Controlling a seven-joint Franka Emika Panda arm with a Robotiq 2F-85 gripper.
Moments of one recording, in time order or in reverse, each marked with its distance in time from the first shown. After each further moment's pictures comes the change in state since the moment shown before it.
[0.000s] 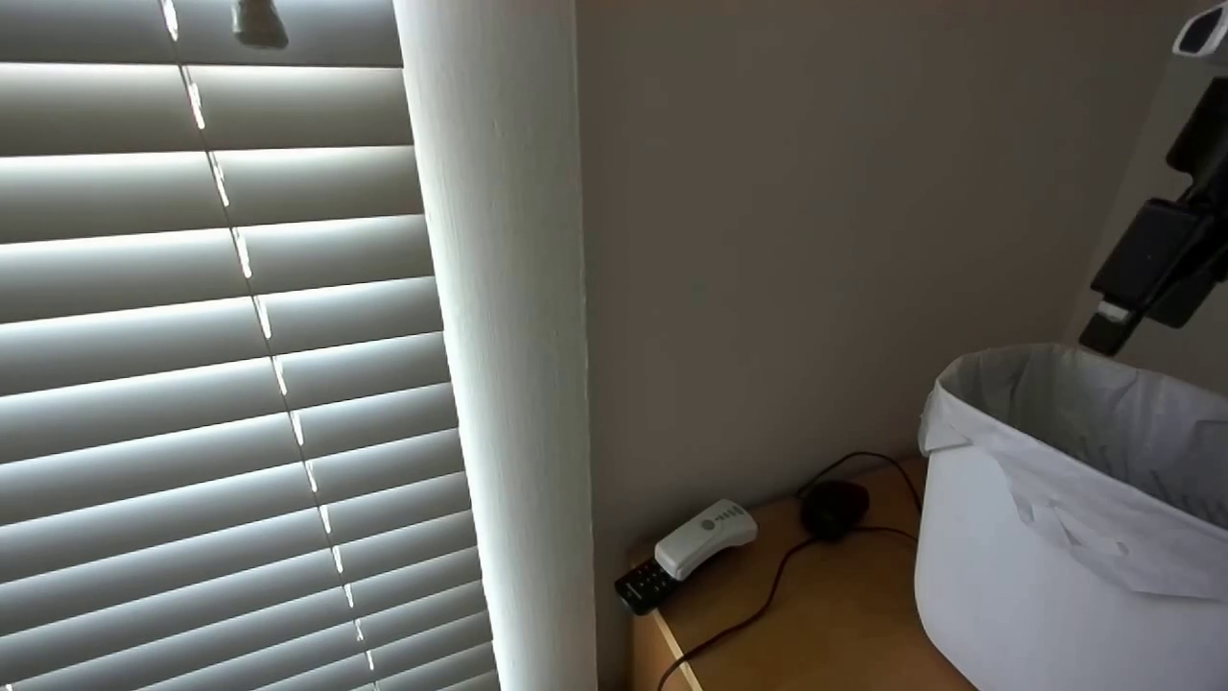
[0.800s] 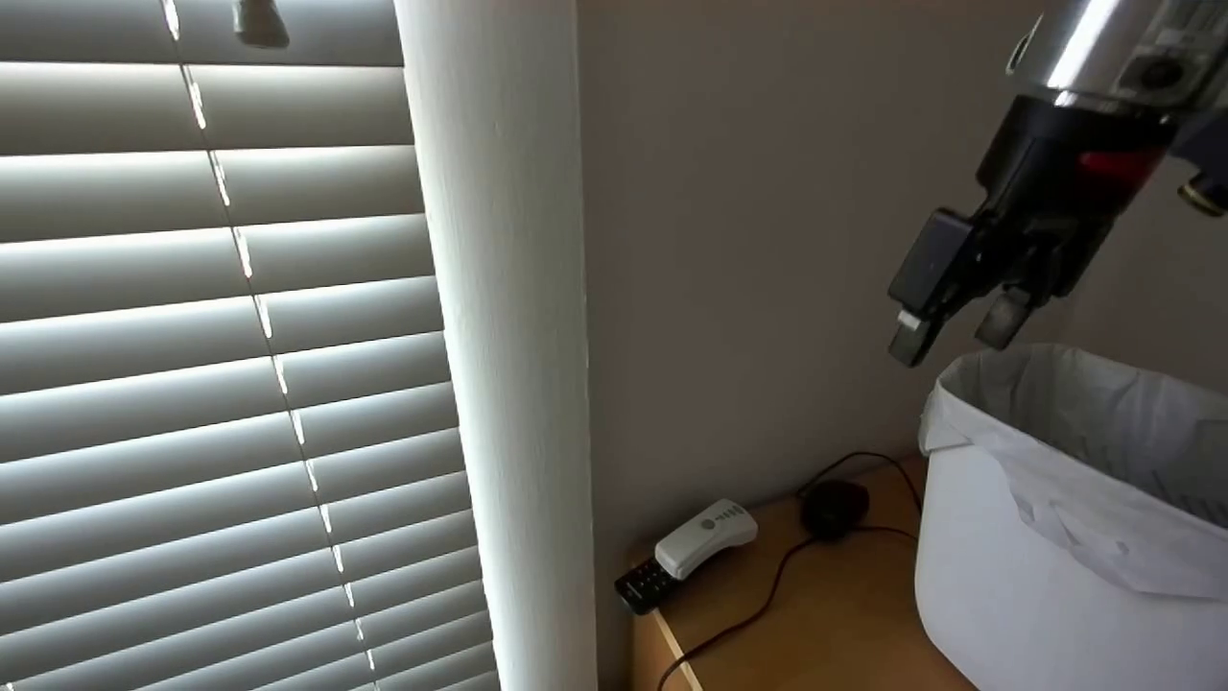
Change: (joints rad) arm 0.089 0.109 0.140 0.071 0.093 0.091 0.230
